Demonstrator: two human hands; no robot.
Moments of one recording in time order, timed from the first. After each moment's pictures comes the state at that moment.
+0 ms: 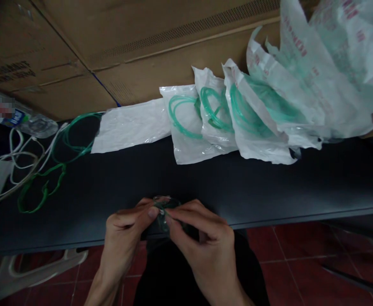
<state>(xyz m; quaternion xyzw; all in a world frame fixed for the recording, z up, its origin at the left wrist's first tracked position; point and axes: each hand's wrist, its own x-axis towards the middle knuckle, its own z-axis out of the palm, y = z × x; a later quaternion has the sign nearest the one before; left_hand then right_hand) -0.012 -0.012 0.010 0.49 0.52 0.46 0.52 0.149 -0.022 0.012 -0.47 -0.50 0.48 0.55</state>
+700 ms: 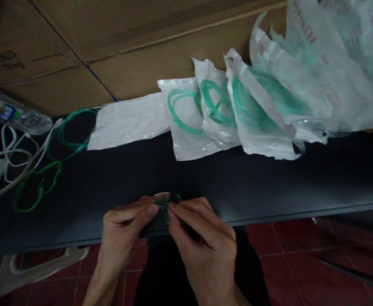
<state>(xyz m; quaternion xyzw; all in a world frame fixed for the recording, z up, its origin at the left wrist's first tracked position) -0.010 -0.008 0.010 0.47 0.52 0.47 0.53 0.139 -0.028 0.016 -0.53 -0.53 0.34 0.57</state>
